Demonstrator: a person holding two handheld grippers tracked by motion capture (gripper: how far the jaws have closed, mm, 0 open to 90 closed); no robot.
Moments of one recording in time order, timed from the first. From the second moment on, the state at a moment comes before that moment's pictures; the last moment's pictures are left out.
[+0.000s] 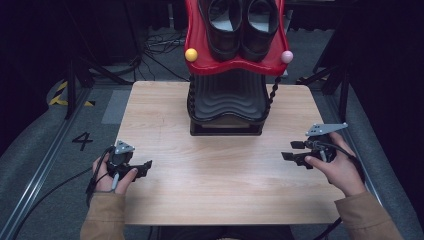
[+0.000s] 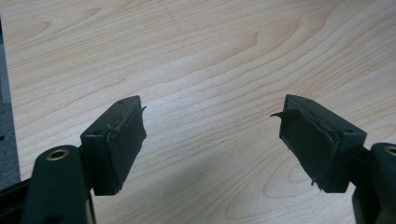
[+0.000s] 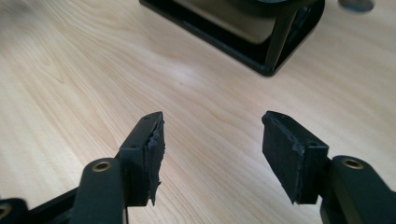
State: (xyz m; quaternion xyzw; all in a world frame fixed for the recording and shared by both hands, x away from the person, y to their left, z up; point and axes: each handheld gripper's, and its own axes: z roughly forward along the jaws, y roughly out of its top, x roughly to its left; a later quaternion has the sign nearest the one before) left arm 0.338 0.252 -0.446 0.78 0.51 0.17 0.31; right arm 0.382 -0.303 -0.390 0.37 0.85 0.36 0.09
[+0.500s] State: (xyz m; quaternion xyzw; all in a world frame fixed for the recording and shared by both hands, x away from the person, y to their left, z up) left arm 0.342 0.248 -0.454 0.78 0.52 0.16 0.29; right arm 0.391 -0.301 -0.458 0.41 0.84 0.33 0.11
